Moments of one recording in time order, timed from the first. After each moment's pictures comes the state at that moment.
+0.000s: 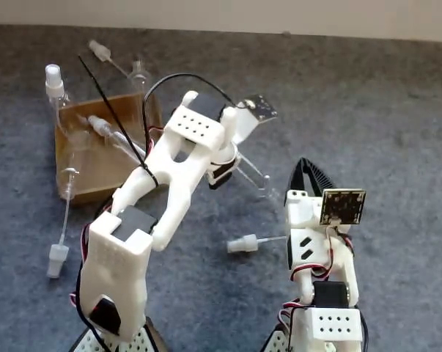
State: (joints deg) left arm 21.1 28.0 -23.9 92.7 -18.8; right arm -4.2 -90.0 96.0 8.9 3.3
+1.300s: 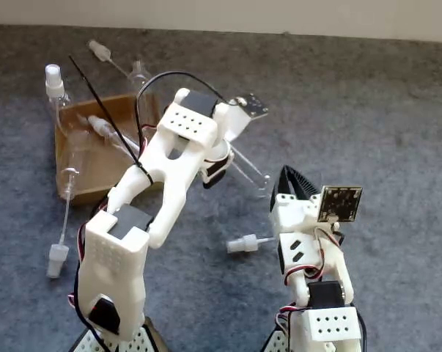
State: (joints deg) left arm 19.1 28.0 -23.9 93.8 -18.8; right arm -9.6 -90.0 96.0 14.1 -6.2
